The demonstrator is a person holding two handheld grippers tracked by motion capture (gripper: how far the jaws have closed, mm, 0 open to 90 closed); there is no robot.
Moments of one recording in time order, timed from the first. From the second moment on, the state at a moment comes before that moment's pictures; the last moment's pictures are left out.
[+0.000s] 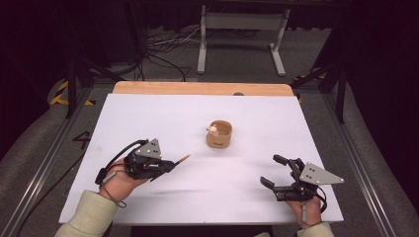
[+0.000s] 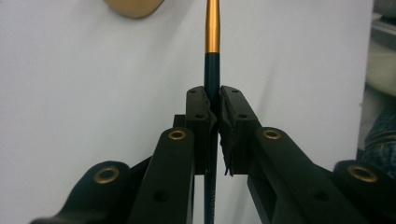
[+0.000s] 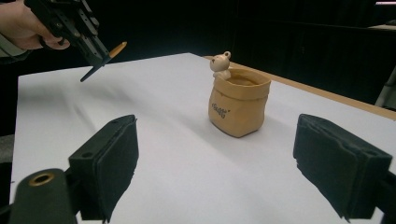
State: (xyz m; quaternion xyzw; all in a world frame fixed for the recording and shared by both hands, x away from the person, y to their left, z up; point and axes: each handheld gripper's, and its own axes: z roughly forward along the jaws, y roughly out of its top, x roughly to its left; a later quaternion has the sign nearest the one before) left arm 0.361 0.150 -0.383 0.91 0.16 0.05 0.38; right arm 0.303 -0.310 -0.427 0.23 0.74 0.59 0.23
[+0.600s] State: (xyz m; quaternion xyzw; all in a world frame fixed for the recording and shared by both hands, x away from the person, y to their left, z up) left arm 0.344 0.147 -0.395 0.85 0.14 0.05 0.51; right arm 0.303 -0.309 -0.429 0.23 0.74 0.59 0.22
